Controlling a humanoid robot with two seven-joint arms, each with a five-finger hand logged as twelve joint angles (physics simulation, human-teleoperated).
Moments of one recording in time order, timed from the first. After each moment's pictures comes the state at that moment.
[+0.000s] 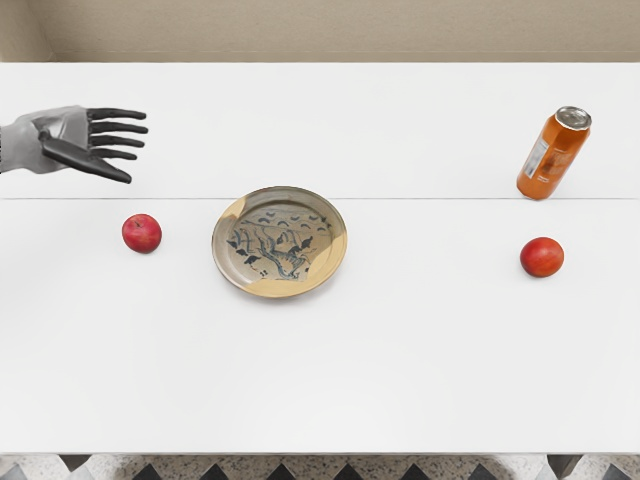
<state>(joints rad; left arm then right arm) -1.09 0.72 -0.19 -0.74 0.16 -0.61 0.03 -0.06 0.00 0.12 0.19 -0.23 0.02 -0.12</state>
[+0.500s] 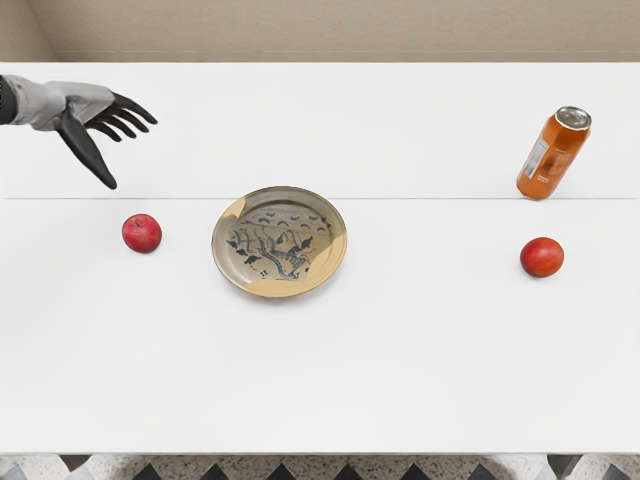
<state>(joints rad) -1.32 0.65 -0.12 -0.76 0.83 -0.61 0.05 -0.07 0.00 0.11 0.19 -0.23 0.02 -0.12</state>
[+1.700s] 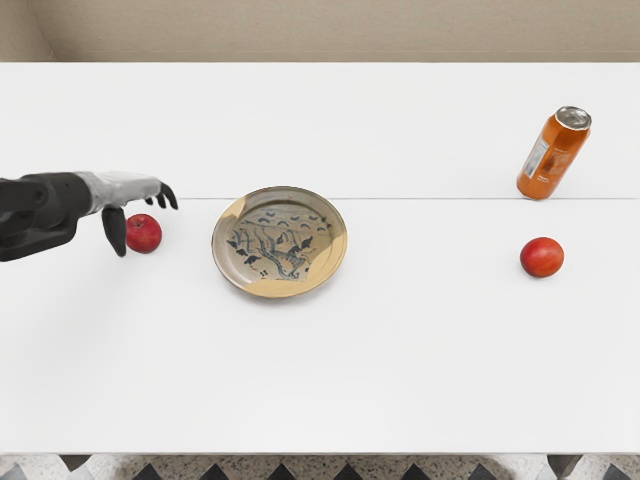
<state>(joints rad) -1.54 0.58 0.70 -1.25 0.90 0.10 0.09 -0.07 0.00 0.11 0.19 -0.23 0.02 -0.12</state>
